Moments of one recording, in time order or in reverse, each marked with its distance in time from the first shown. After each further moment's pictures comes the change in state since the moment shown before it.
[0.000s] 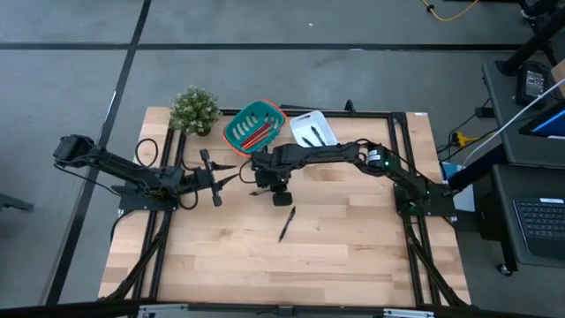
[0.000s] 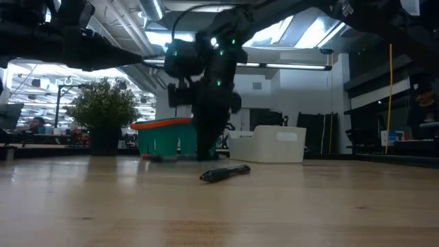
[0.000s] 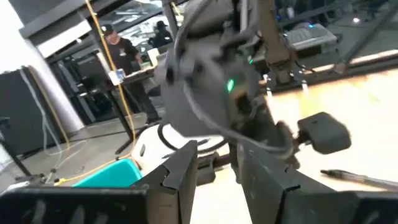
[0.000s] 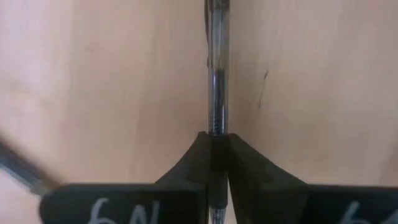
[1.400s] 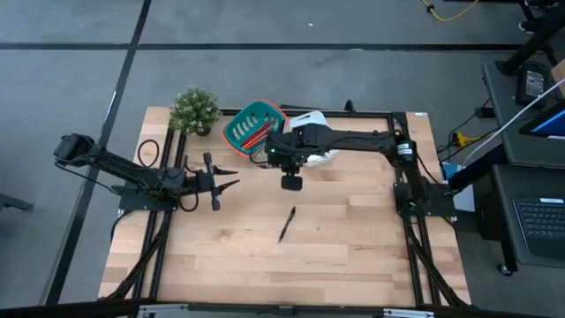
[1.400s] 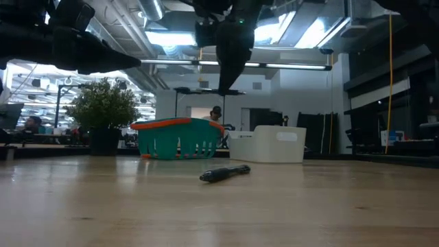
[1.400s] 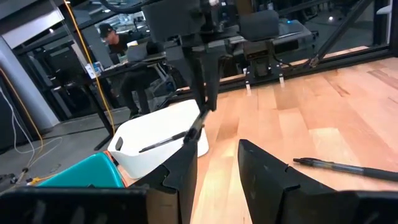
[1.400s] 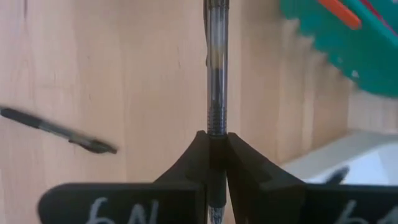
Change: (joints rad) left arm -0.018 0.002 0.000 -0.050 0.052 -0.051; right arm -0.008 -0.282 0.008 -0.198 0.209 0.179
